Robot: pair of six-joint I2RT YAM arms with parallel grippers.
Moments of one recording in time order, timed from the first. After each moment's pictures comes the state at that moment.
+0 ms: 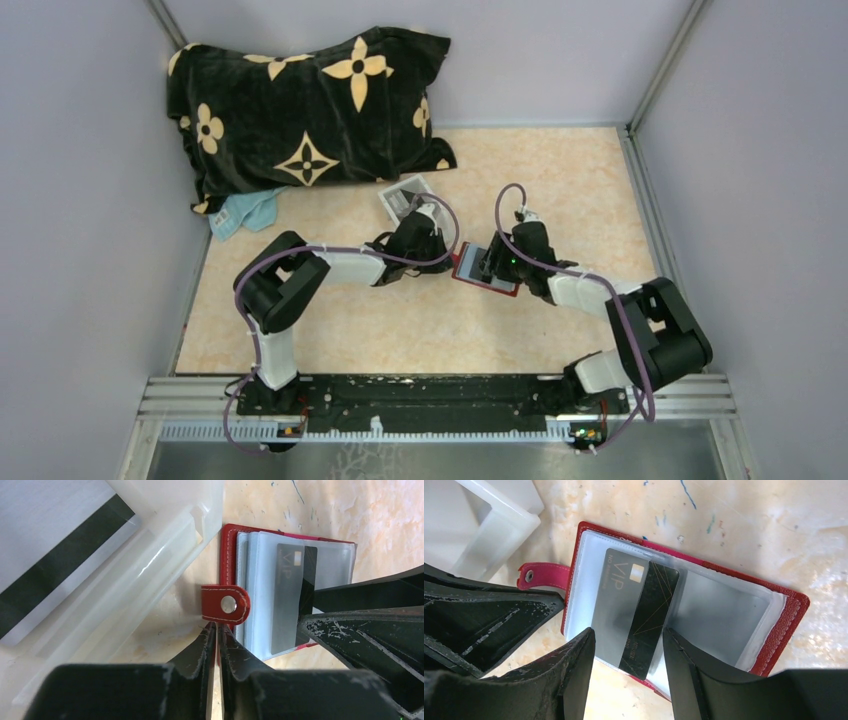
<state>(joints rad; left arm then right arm) -0.80 1.91 0.97 0.24 0.03 -0.69 0.42 1.40 0.52 0.15 -0.08 0.64</state>
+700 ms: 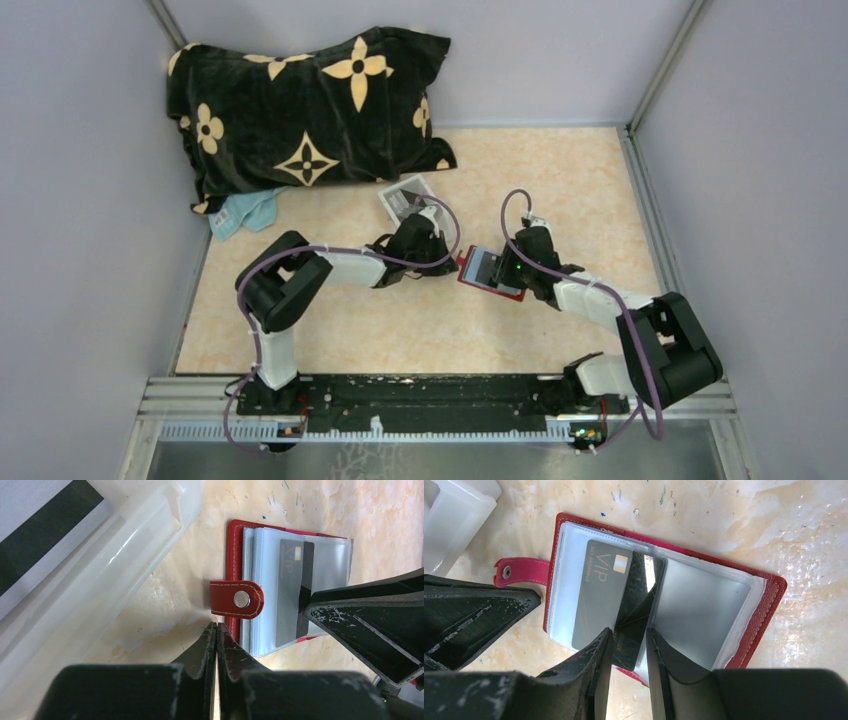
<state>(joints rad) -0.80 1.92 0.95 0.29 0.09 -0.71 0.42 1.31 0.50 0.01 0.01 0.62</state>
